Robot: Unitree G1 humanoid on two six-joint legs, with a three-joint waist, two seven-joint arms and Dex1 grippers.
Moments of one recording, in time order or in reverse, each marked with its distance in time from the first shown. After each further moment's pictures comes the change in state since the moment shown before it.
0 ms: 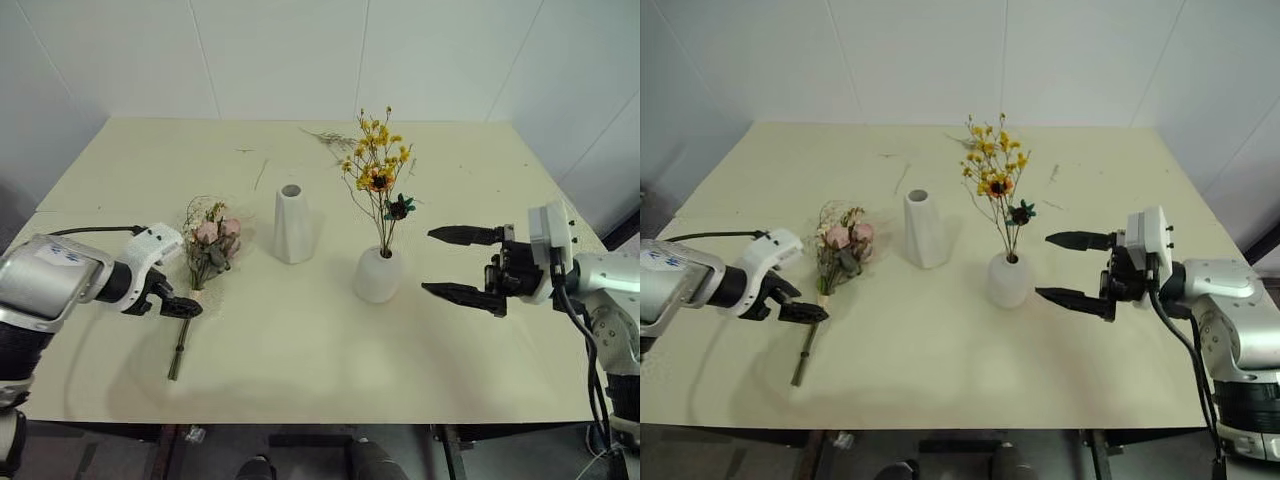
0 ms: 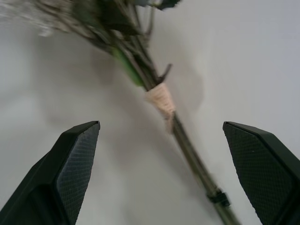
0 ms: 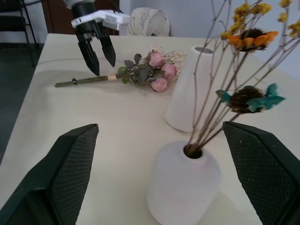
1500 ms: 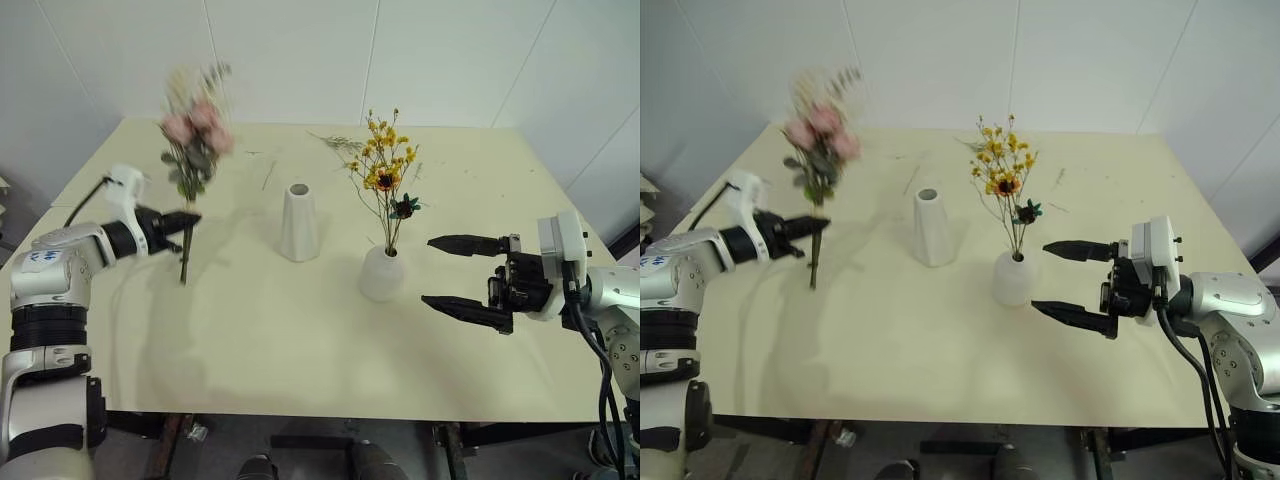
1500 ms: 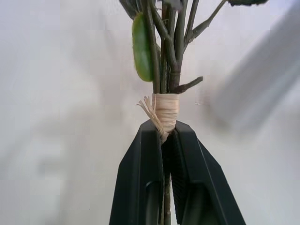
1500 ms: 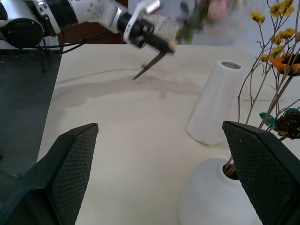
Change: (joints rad) left arm -0.134 -0.390 0.511 0.564 -0.088 -0.807 0.080; right arm 0.097 -0.055 -0.052 -0.159 0.099 0.078 -0.086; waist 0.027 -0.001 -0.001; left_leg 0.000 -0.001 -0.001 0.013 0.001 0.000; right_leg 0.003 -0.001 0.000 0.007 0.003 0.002
